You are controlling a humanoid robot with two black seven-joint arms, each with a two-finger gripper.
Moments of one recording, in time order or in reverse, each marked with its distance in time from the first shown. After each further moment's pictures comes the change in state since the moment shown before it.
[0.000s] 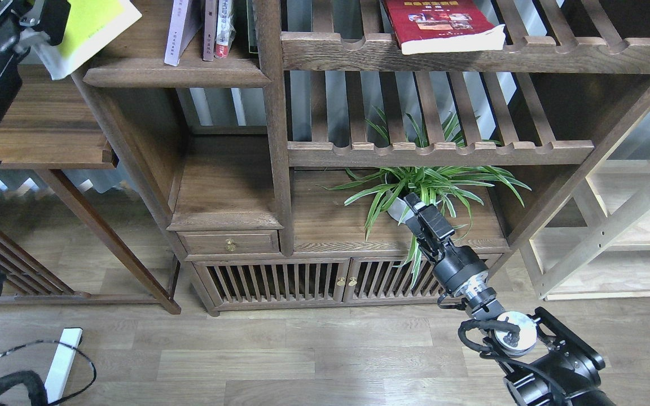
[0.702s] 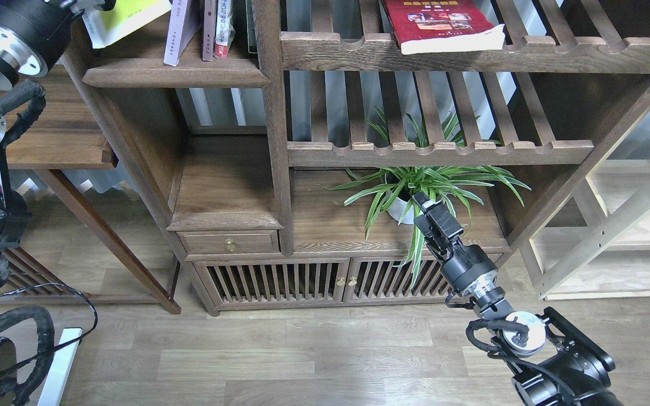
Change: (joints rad) left arm -0.199 0.047 0.119 0.286 0.040 0.003 0.000; right arm -0.013 -0.016 0.009 0.011 0.001 0.000 0.000
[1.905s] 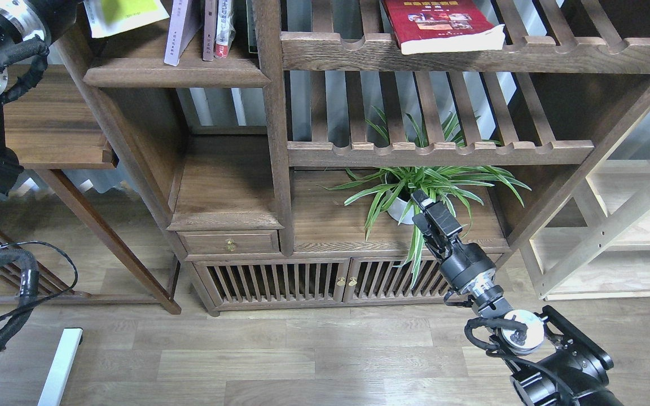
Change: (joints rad) left arm -0.218 0.064 0.091 0.359 -0.003 -0.007 0.000; right arm 0.007 0.003 0.000 0.002 0.001 0.000 0.000
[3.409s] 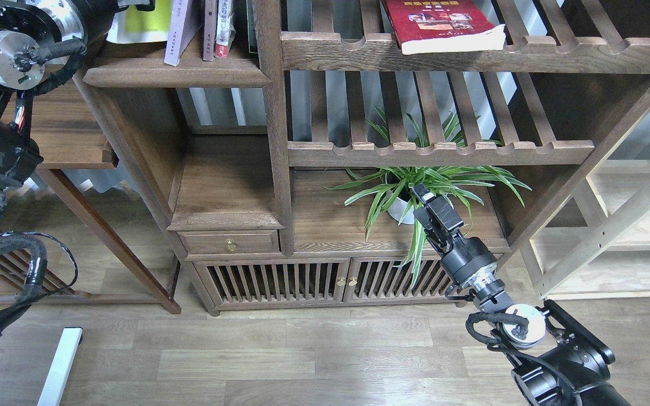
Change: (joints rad) left arm -0.102 -0.002 0.173 0.125 -0.008 0.007 0.000; right arm 0.017 -0.011 0.000 0.004 0.000 0.000 0.000
